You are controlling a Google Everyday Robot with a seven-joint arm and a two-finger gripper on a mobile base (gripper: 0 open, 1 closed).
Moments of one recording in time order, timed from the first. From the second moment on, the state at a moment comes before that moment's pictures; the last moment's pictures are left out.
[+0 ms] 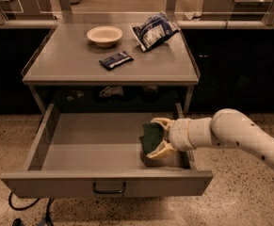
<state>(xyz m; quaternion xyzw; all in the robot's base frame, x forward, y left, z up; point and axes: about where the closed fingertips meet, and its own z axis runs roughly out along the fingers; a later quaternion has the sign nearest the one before) 0.555 -0.079 0.677 -0.62 0.64 0.13 0.44</state>
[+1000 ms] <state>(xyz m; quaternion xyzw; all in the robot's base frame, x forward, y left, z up) 0.624 -0.017 0.638 -0.70 0.60 0.15 0.35</state>
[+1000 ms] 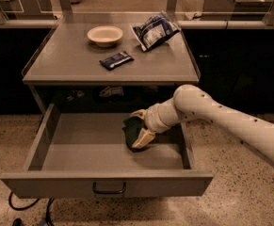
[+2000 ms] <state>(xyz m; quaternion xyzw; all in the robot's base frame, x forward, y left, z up) 0.627 -0.009 0.621 -0.70 0.60 0.18 0.34</state>
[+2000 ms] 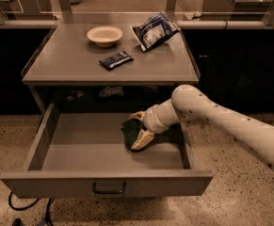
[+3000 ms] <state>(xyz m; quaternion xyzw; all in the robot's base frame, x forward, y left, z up) 0.626 -0.008 0.621 -0.70 0.60 0.18 0.34</state>
